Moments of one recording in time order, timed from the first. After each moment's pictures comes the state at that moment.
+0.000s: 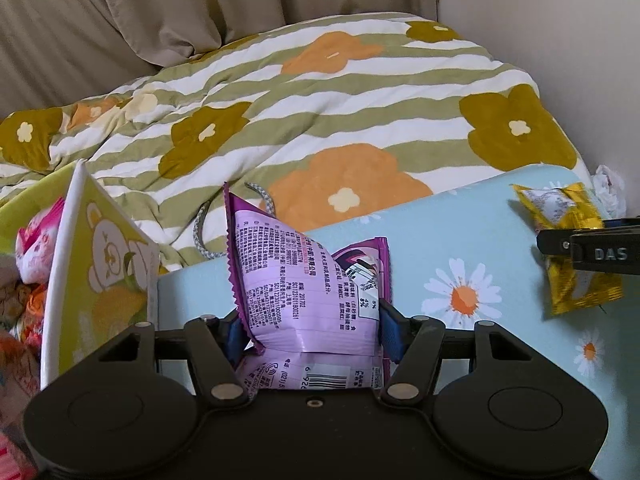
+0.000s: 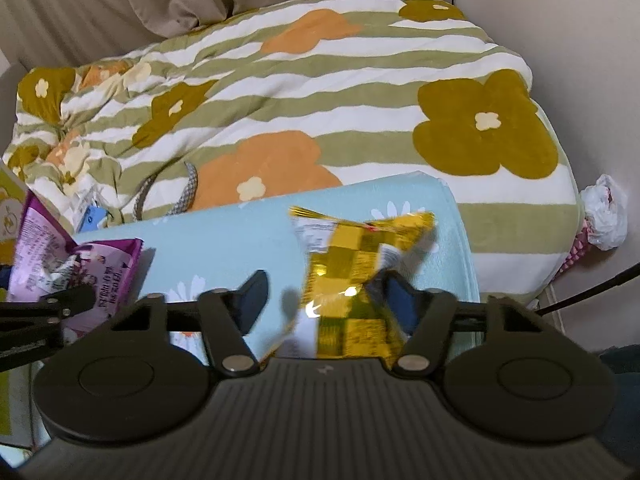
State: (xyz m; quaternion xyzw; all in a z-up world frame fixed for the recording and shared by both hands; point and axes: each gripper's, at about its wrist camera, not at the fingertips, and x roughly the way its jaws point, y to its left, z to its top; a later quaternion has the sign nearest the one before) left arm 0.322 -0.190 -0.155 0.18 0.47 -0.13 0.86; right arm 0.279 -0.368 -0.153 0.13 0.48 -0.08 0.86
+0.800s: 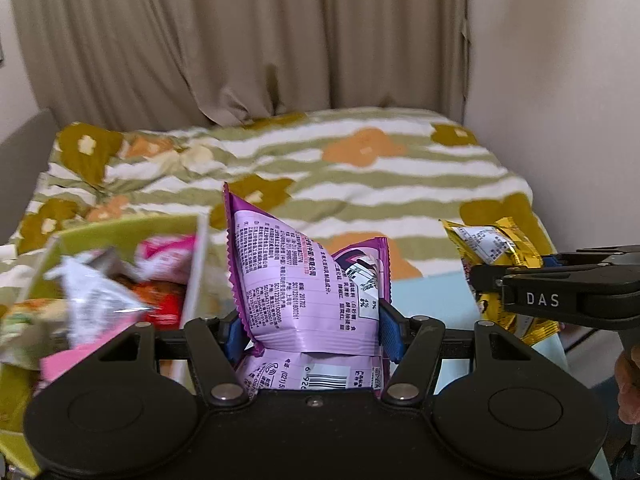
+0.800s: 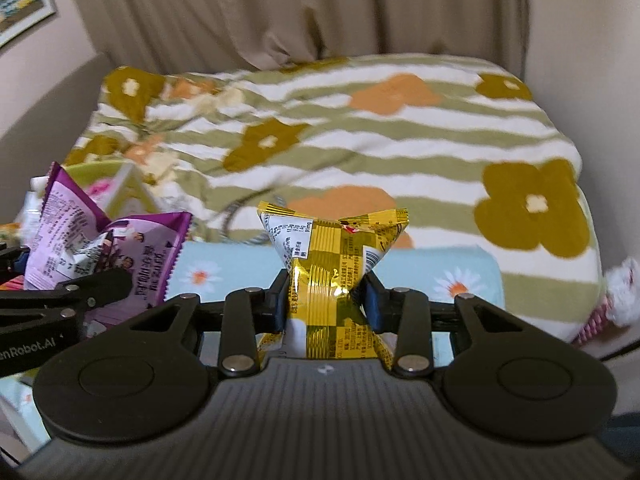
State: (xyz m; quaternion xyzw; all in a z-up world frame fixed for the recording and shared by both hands) left arm 0.234 -0.149 -0.031 0.09 0.37 -0.09 0.92; right arm 0.240 -0.309 -0.040 0.08 0.40 0.04 0.91
